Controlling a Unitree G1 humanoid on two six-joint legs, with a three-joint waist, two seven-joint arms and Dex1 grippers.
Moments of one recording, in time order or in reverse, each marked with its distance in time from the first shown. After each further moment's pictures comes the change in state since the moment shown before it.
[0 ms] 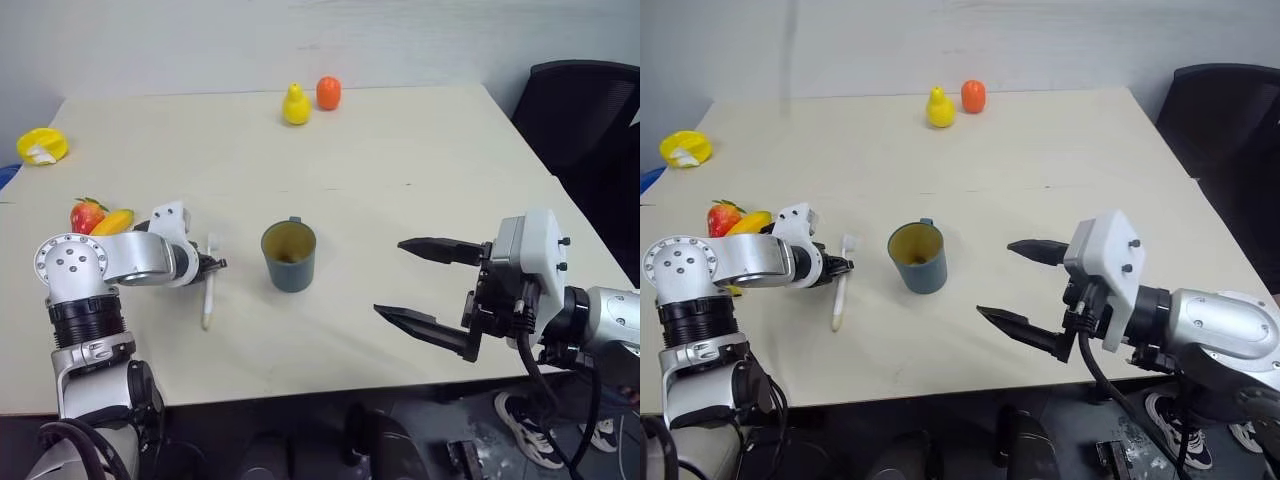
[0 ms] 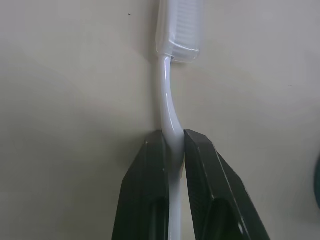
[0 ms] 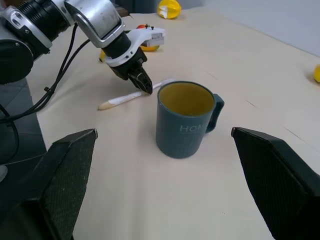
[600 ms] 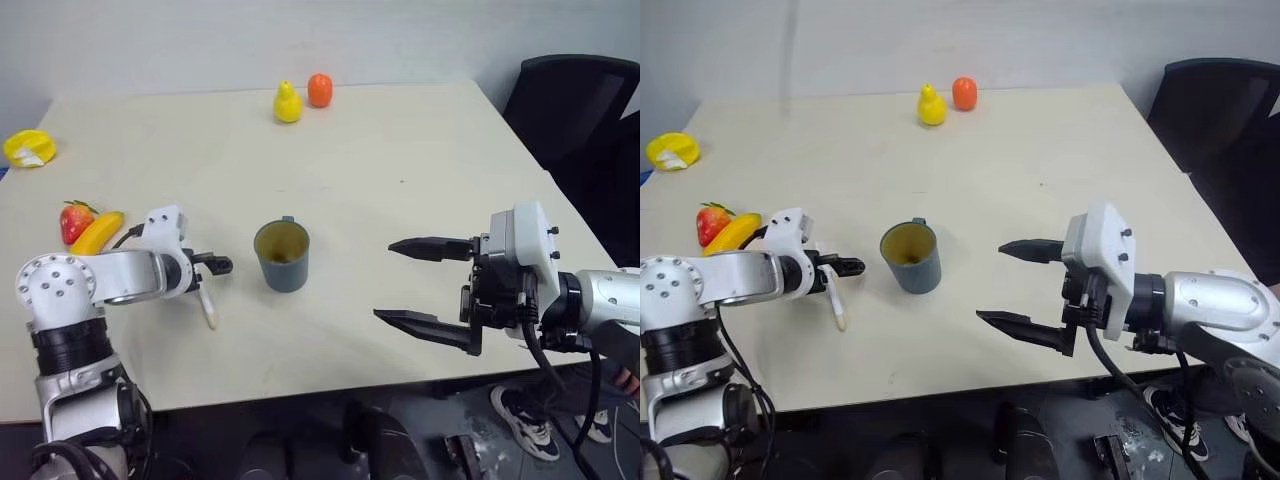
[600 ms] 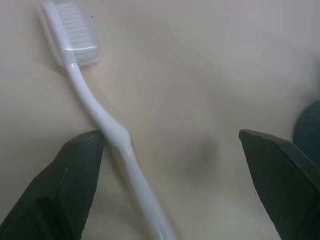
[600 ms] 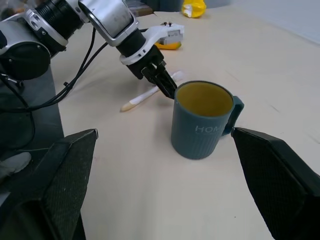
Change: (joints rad) left arm 0.098 0.017 0.020 -0.130 -0.074 0.002 -0.089; right arm -0.113 0.055 0.071 0.063 -0.105 0.039 0.182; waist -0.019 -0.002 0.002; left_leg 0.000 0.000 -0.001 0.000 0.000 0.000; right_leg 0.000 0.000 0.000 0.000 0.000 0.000
